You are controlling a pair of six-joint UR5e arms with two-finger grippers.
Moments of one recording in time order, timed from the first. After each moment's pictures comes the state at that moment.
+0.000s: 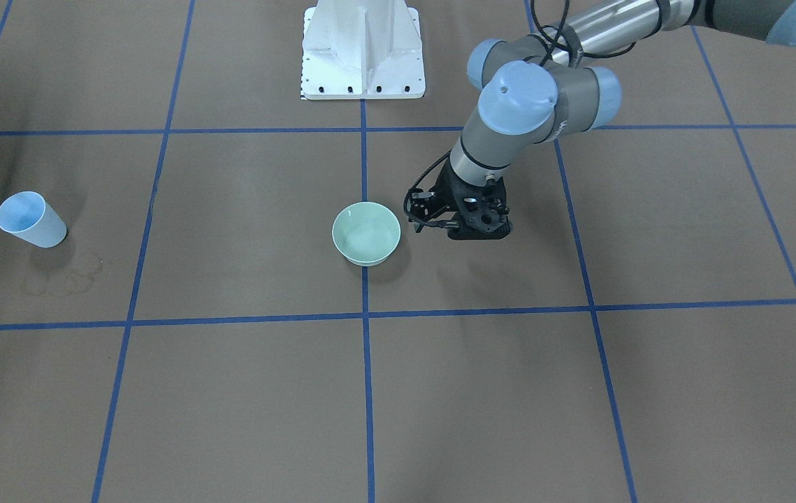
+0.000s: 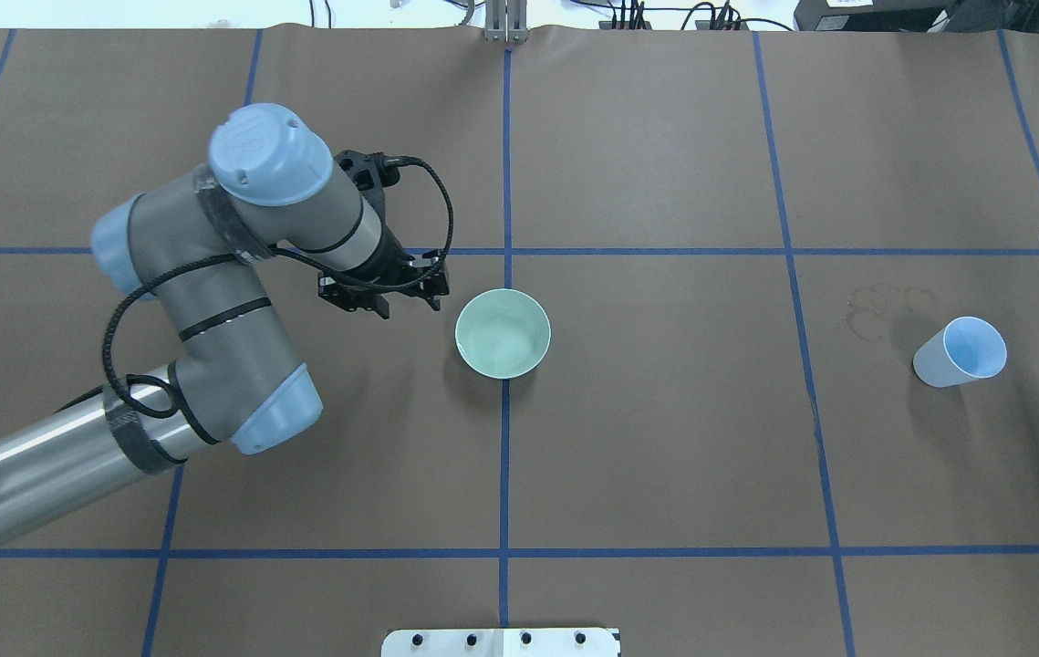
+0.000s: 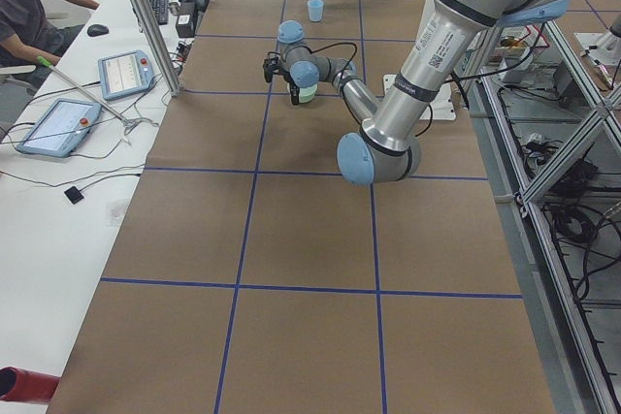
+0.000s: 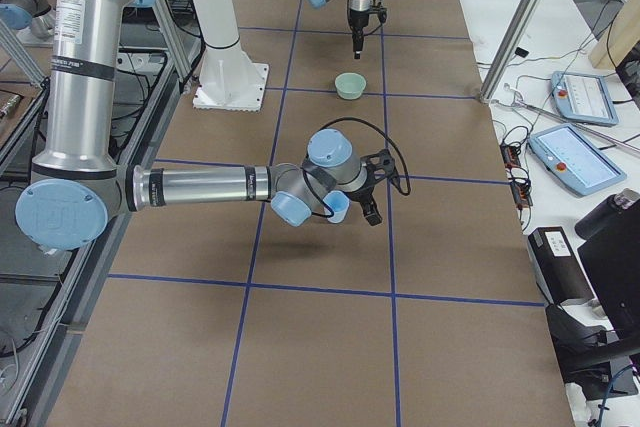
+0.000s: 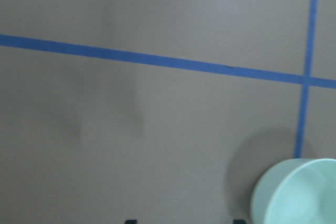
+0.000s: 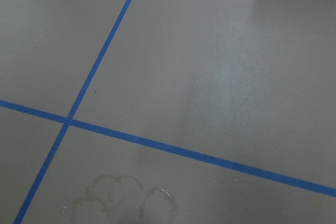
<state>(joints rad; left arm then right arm) -0.63 -2.25 -1.55 -1.81 -2.06 -1.28 1.28 -1.71 1.74 -0.80 2.21 0.45</state>
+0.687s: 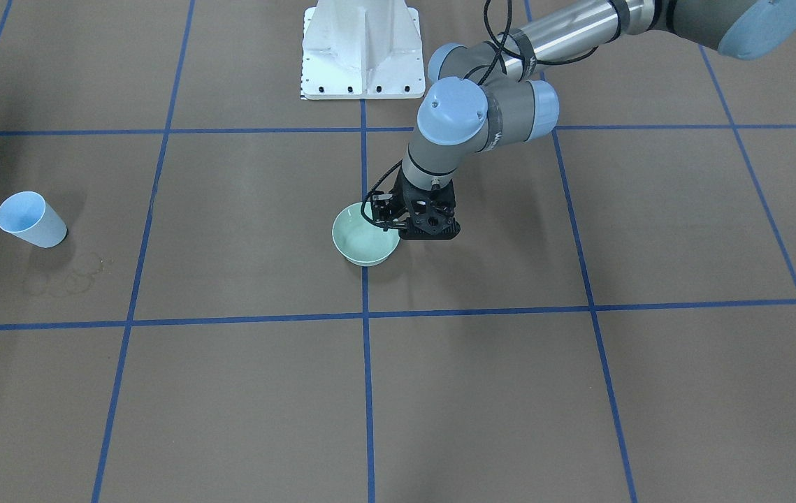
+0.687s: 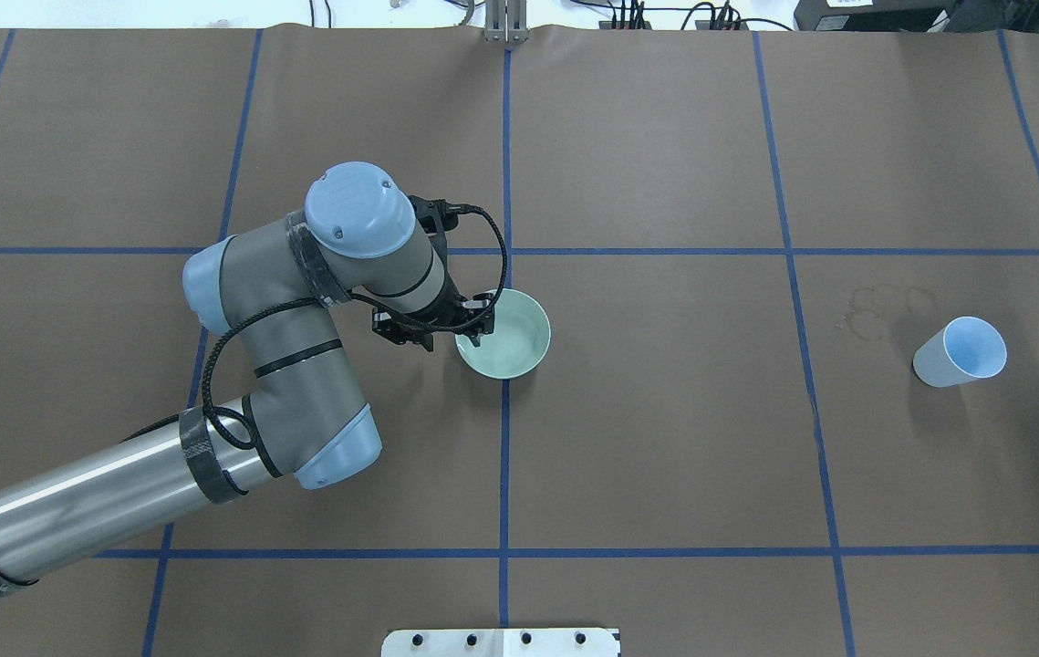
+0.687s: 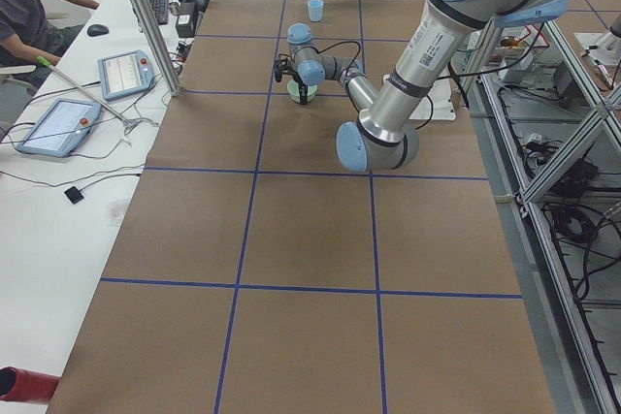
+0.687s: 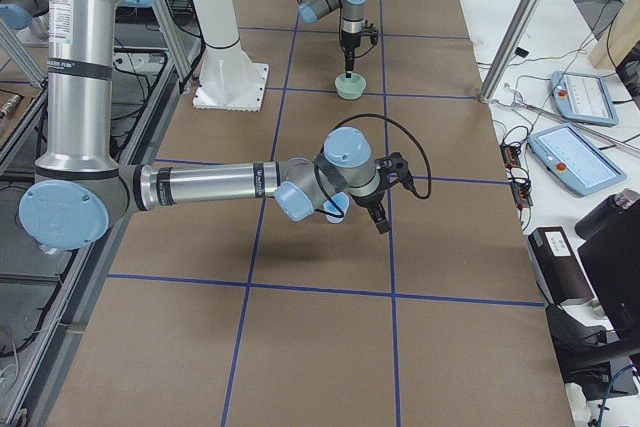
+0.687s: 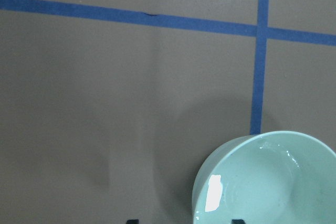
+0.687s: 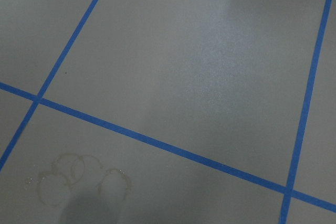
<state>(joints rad) -0.56 -2.31 -1.46 -1.82 -2.02 -1.28 1.37 -1.67 1.75 -0.99 2.30 0.26</state>
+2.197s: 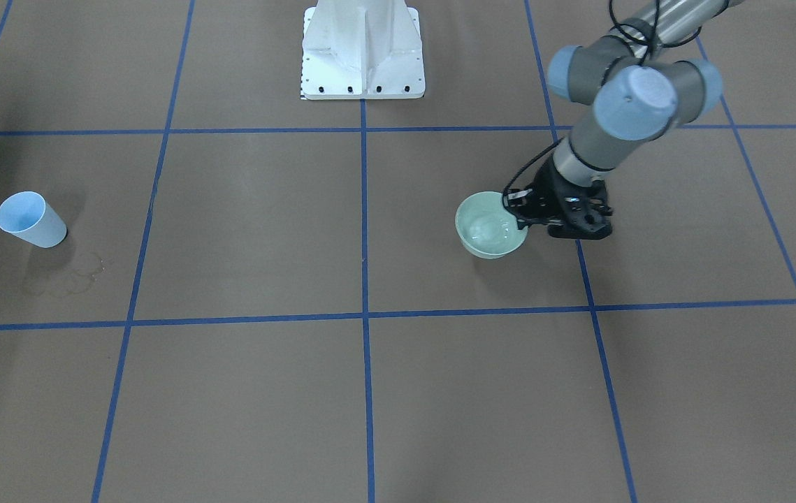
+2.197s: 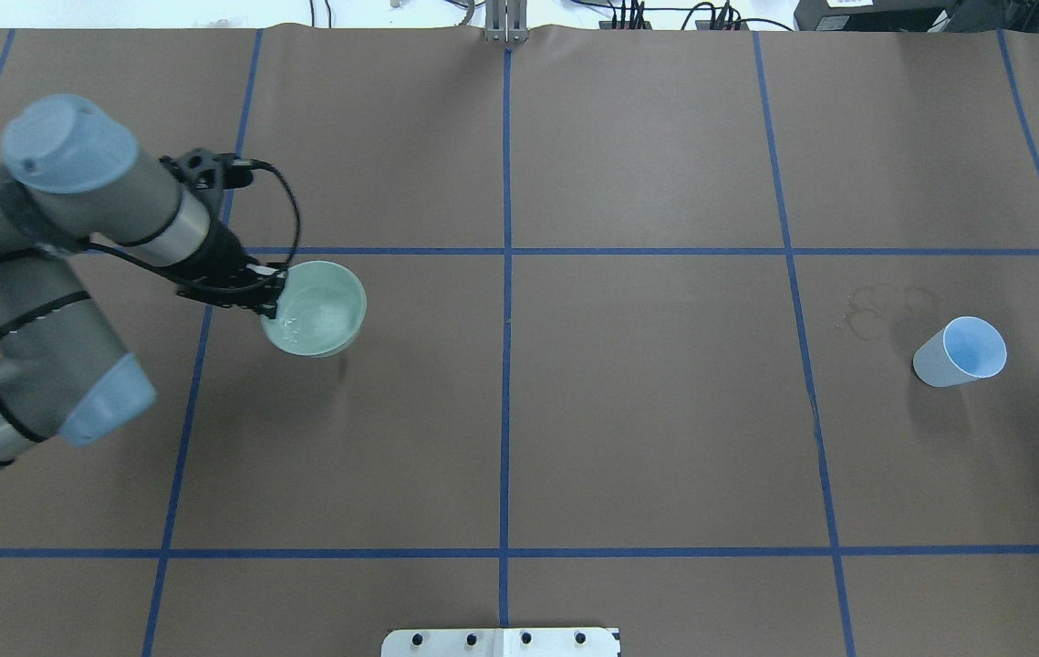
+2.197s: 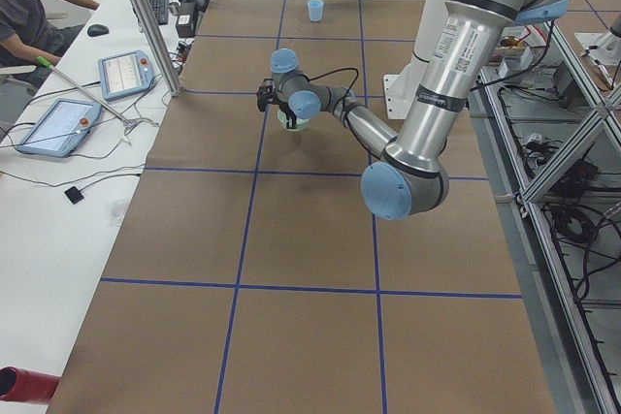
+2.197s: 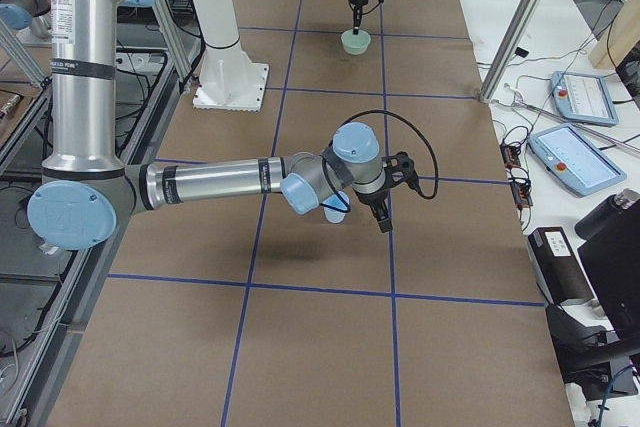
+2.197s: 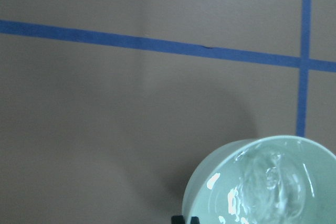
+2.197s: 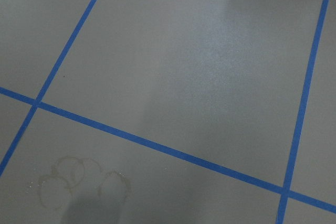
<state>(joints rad) -0.82 -1.88 -1.75 -1.83 -2.22 -0.96 1.38 -1.63 1.75 -1.11 2.31 0.25</state>
